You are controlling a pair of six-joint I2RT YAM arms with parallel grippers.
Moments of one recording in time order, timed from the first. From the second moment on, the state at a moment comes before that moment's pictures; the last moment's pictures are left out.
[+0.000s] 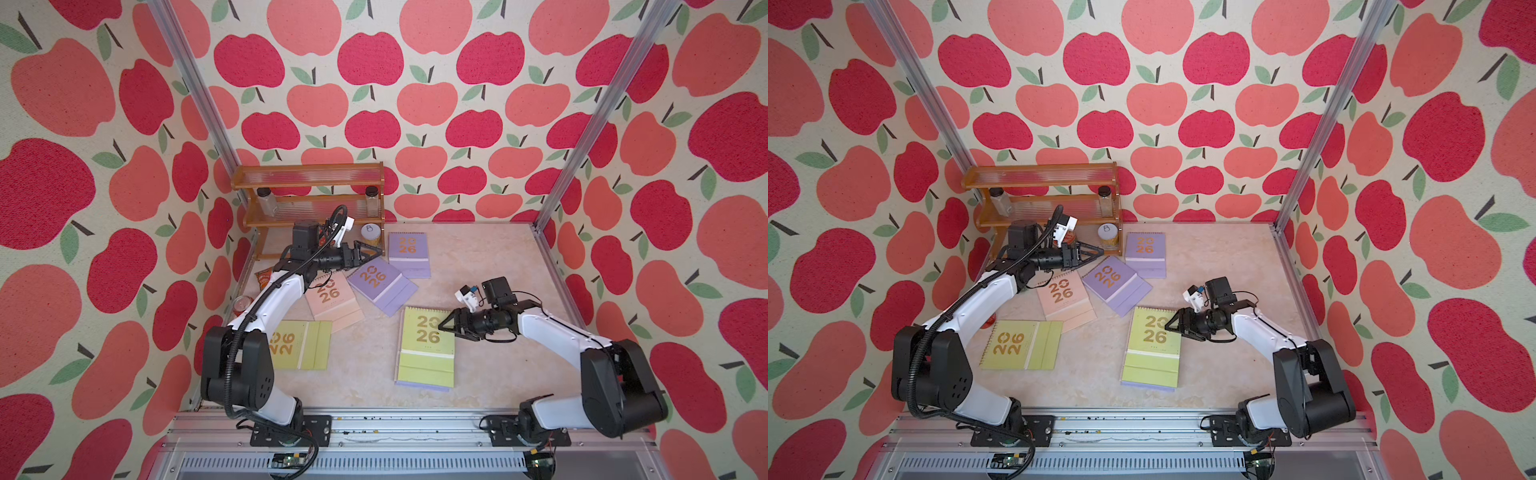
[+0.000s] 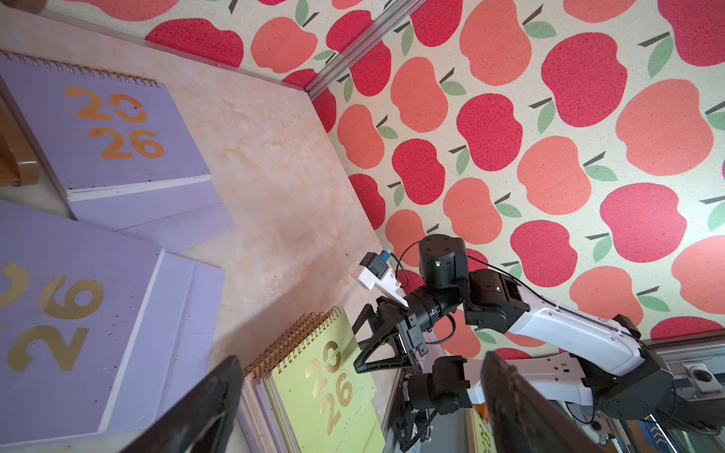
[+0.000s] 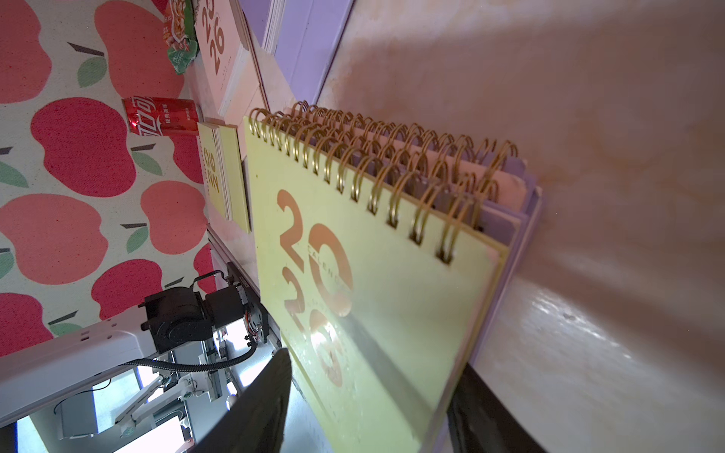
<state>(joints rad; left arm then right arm) -0.17 1.53 1.17 -0.12 1.05 -0.52 0.36 1.39 0.72 -0.46 -0.74 0.41</state>
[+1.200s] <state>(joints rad) 0.01 1.30 1.18 -0.77 0.35 -0.51 0.66 1.91 1.62 -0.66 -0.43 0.13</state>
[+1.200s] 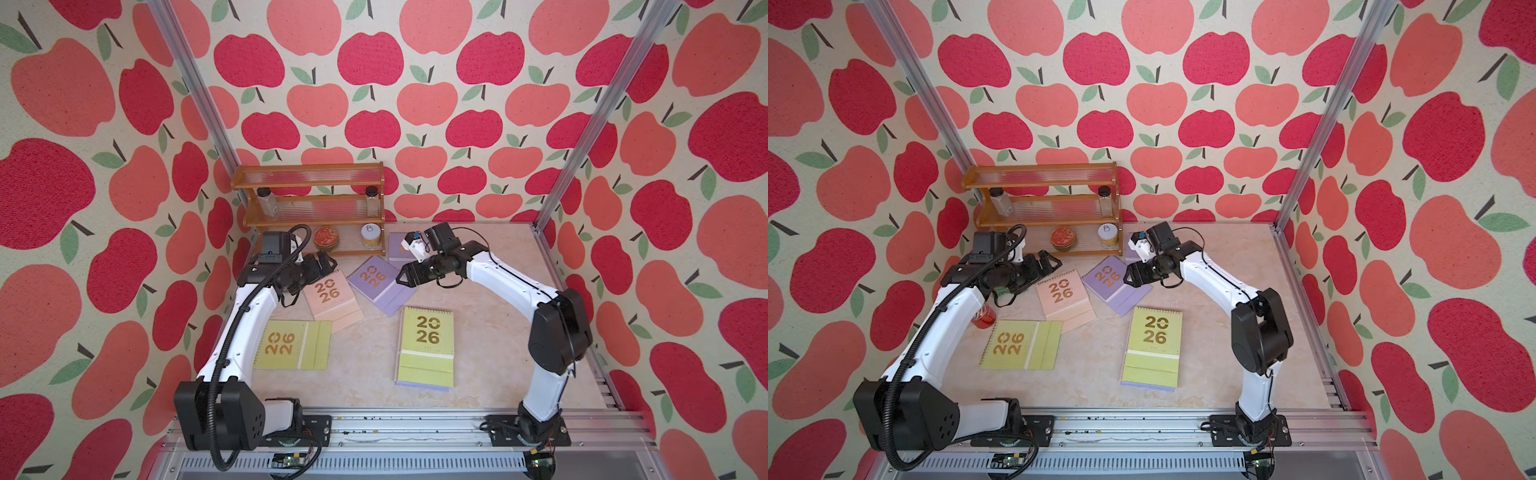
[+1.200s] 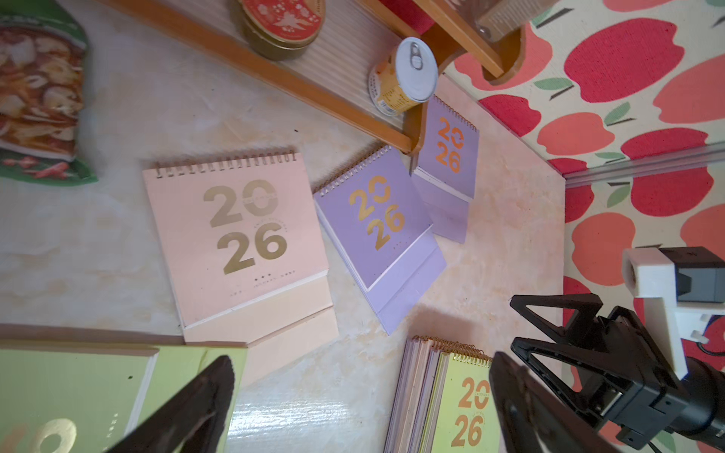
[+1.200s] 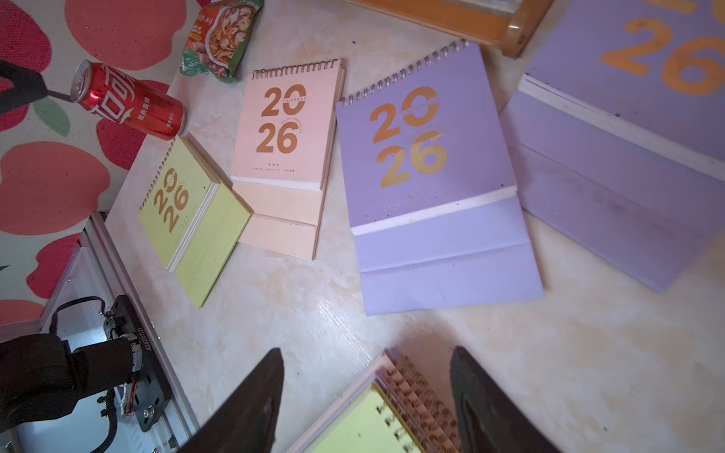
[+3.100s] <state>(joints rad) 0.11 1.74 1.00 -0.42 0.40 -0.56 0.83 2.63 2.28 -0.59 -0.65 0.28</state>
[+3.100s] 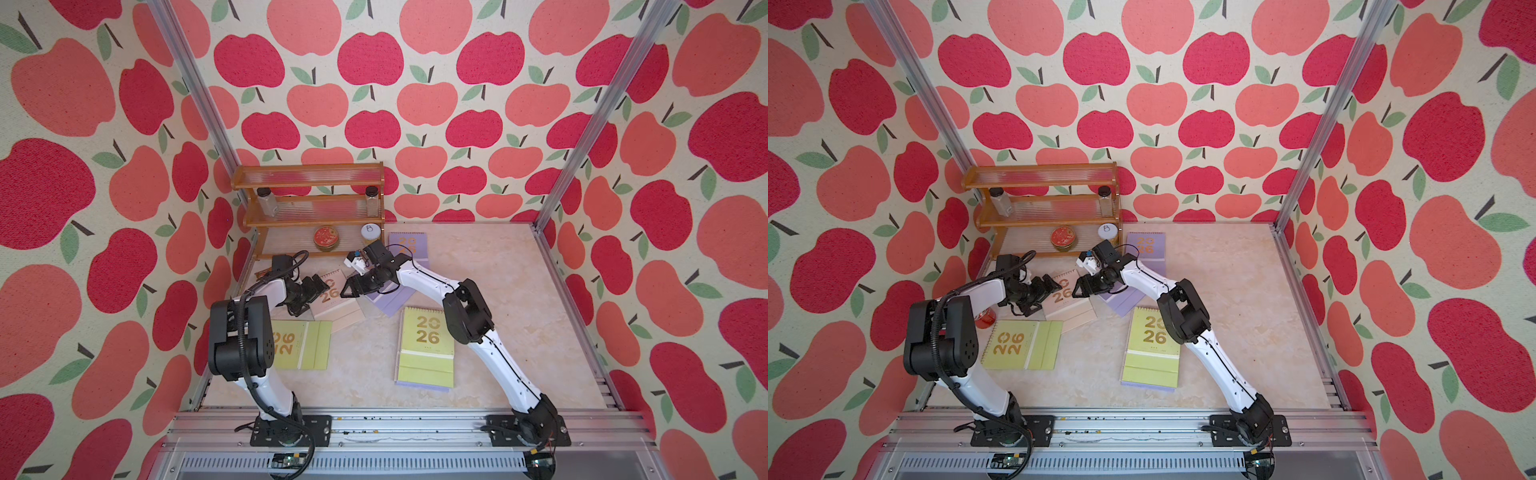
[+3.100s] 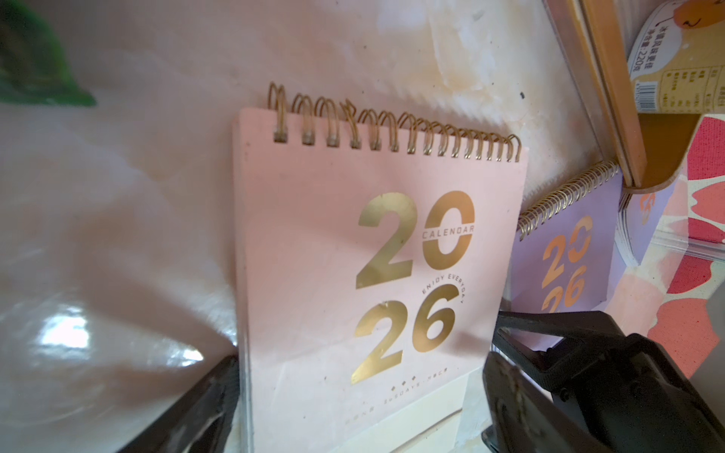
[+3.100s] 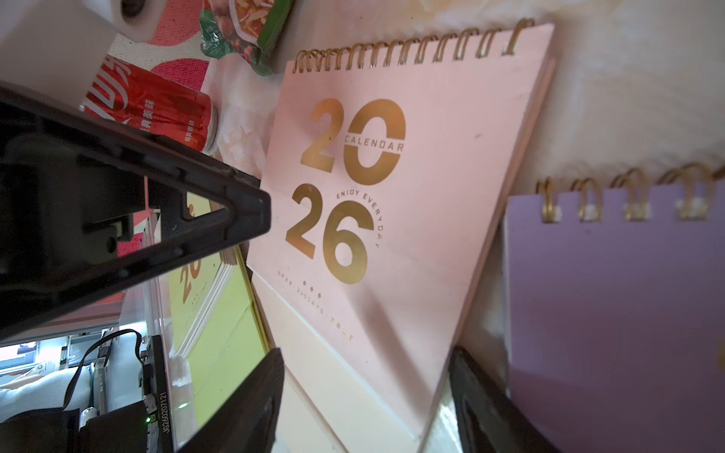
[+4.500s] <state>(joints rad) 0.08 1.77 1.01 -0.33 0.41 -0.59 0.75 2.49 1.91 -0.09 -0.90 0.63</state>
